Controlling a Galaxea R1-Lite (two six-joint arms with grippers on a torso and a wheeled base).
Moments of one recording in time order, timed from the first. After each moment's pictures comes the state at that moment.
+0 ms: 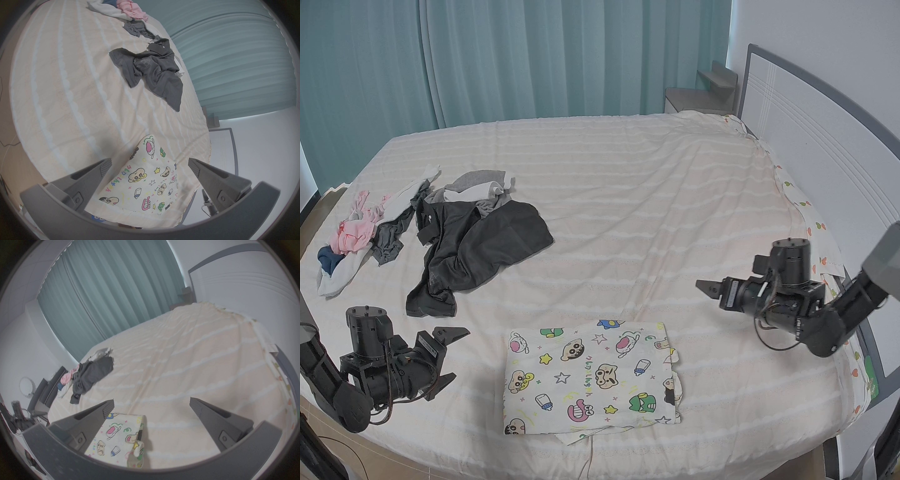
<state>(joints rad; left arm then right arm) -0.07 1.80 -0.17 -1.08 -0.24 -1.14 0.34 2.01 -0.76 -0.85 -0.03 0.37</state>
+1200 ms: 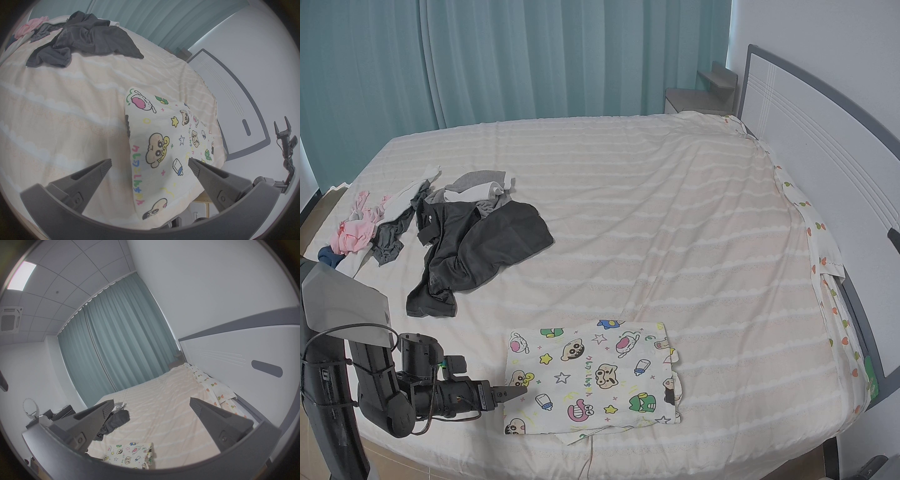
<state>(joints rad) -0.15 2.23 -0.21 -1.32 -0.46 -0.35 0.08 0.79 -0.40 -0.53 0.05 0.40</state>
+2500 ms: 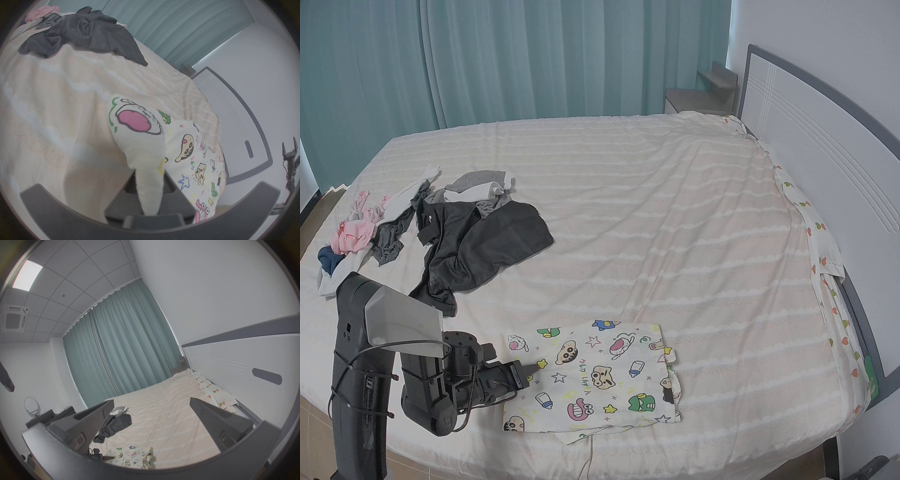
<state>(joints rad) -0.27 2.47 -0.44 -1.53 -0.32 -0.59 -0.02 0.73 -0.41 -0.53 0.16 0.40</state>
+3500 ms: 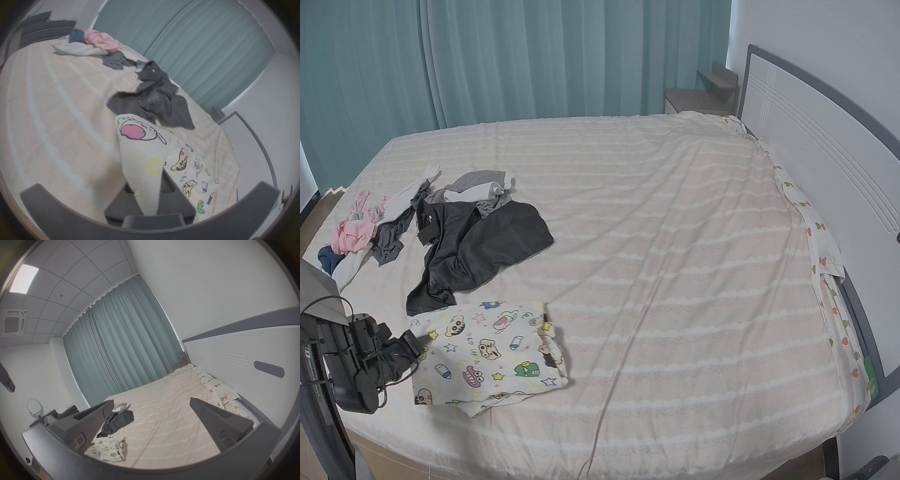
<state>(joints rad) 0.29 2.29 -0.28 -1.55 -0.40 -0.57 -0.02 0.74 -0.39 -0.53 0.19 0.42</state>
